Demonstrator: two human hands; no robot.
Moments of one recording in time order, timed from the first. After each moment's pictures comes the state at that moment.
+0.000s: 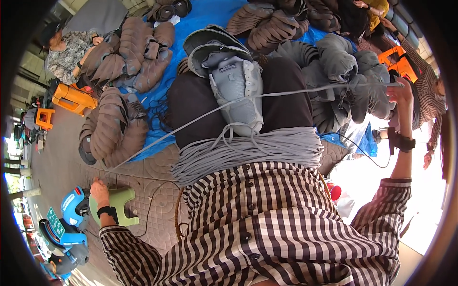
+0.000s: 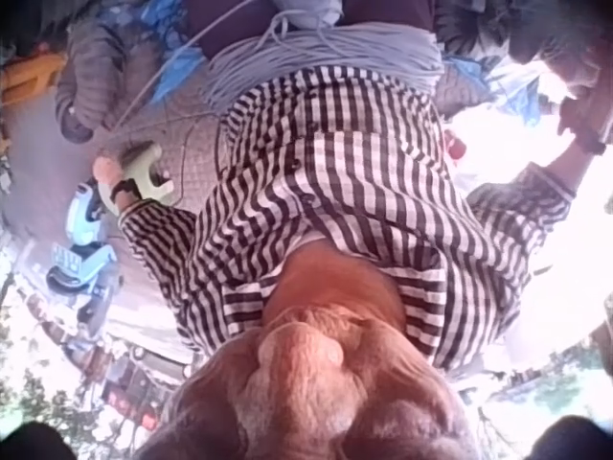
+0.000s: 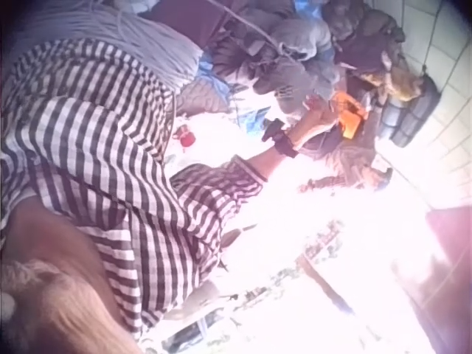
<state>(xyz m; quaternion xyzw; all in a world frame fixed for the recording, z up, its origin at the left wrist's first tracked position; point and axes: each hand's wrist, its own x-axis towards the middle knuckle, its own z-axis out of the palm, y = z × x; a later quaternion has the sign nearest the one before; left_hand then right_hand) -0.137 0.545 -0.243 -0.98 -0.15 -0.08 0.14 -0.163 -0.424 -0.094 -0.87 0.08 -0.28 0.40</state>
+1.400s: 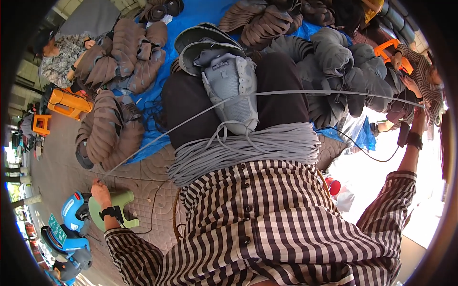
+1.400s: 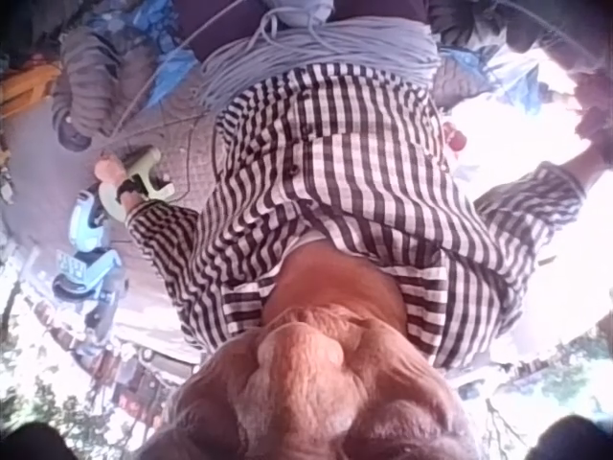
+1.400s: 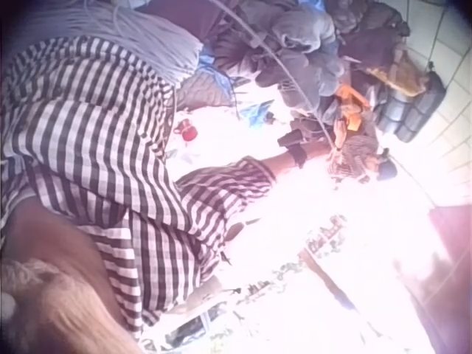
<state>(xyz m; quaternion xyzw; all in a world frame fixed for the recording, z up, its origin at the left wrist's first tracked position) -0.138 0.546 -0.249 -0.97 -0.17 -0.17 0.08 -0.238 -0.680 -0.159 -0.66 0.21 -0.51 0.51</state>
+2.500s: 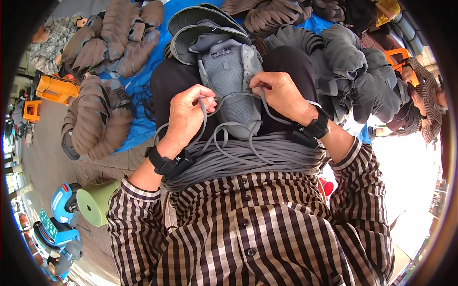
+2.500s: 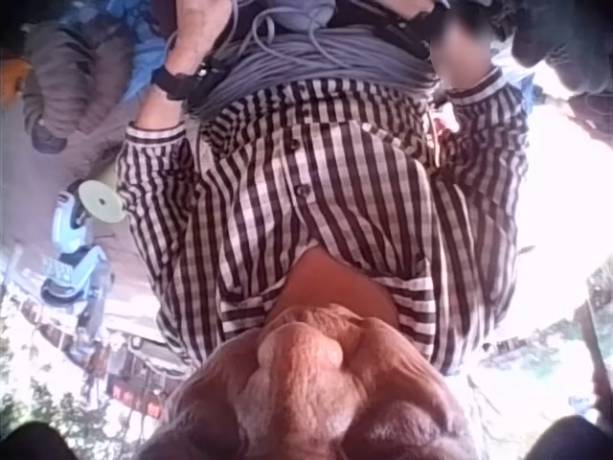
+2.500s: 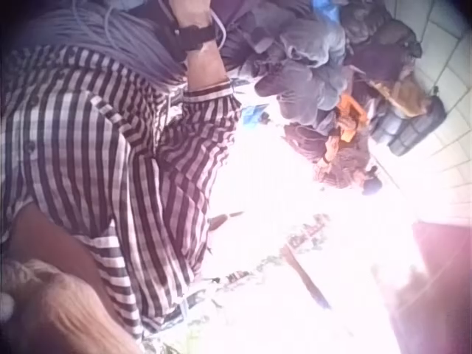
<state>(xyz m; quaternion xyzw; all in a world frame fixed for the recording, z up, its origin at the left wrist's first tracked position) -0.026 0.121 -0.224 -0.76 0.14 0.11 -0.62 -0.034 -0.121 -0.218 -0.87 -0.14 -0.05 0.47</state>
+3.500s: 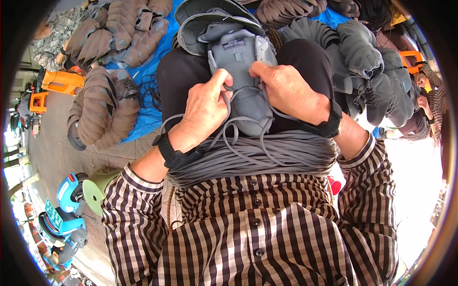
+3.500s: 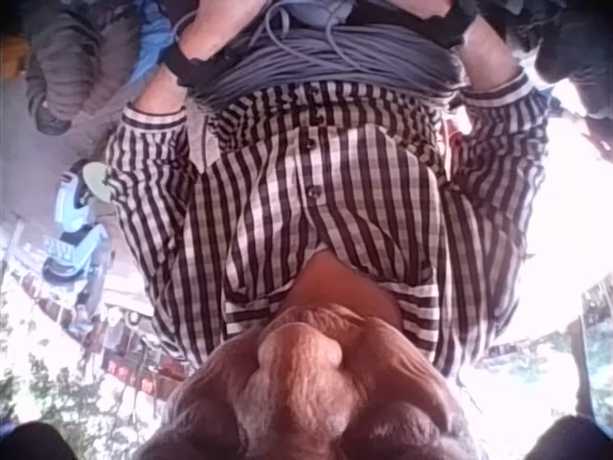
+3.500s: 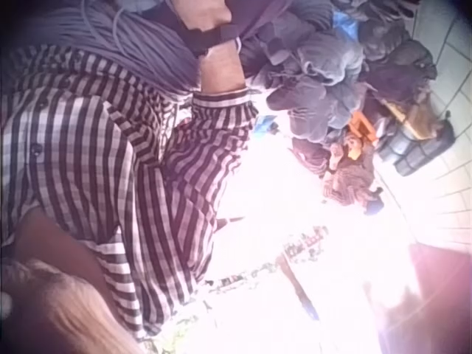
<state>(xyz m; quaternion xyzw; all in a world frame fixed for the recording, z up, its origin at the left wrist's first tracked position) -0.024 0.105 -0.211 -0.88 0.25 0.00 -0.41 -0.024 -0.105 -0.203 -0.92 -0.27 -0.06 0.29</state>
